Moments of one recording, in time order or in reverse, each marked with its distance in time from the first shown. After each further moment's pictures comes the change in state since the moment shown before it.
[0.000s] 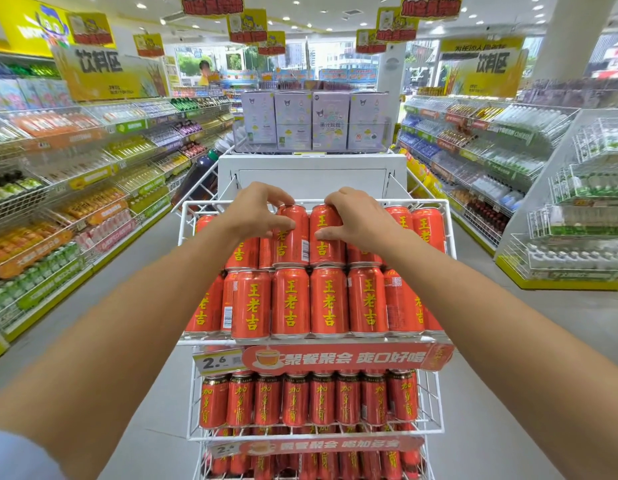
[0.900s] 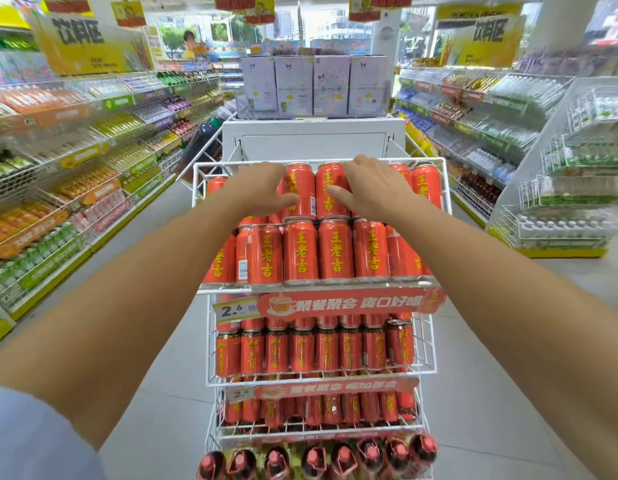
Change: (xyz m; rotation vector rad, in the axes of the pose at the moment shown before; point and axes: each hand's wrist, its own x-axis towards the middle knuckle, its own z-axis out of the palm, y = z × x) left_hand -0.048 0.003 -0.009 0.766 -0.065 0.183; right_hand -0.055 -0.040 -0.020 -0.166 0.023 0.102
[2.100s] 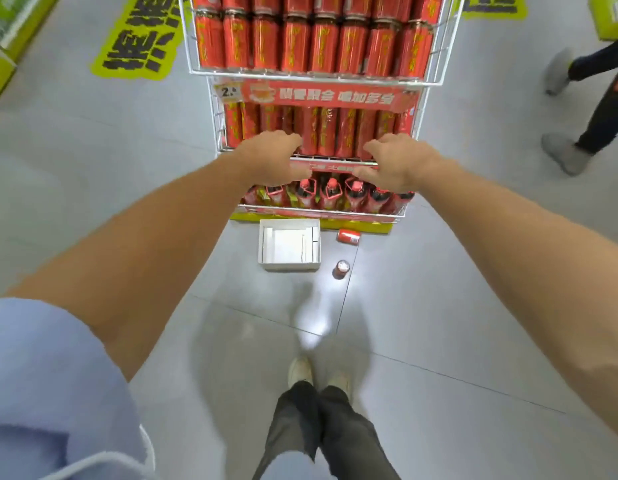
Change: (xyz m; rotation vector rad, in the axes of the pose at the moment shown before) left_hand -0.376 0.156 0.276 -0.145 -0.621 -0.096; right_hand -0.426 -0.007 0.190 0.007 -0.794 -0.057
